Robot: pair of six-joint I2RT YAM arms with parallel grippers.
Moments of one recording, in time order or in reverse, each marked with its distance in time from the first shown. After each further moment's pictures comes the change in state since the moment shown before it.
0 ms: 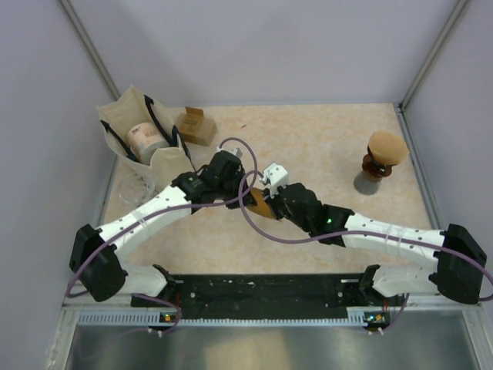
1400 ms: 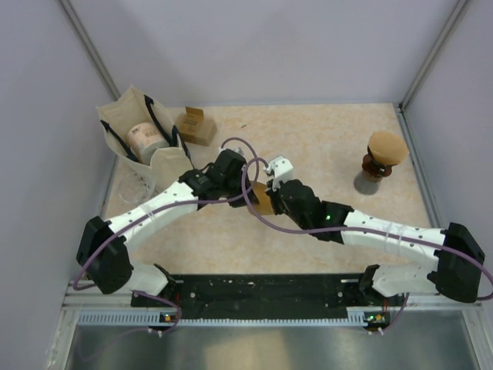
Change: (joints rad) left arm 0.008 0.070 0.022 0.021 -0.009 -0.048; right arm 0.006 0.016 0.060 -0.074 0.113 0.128
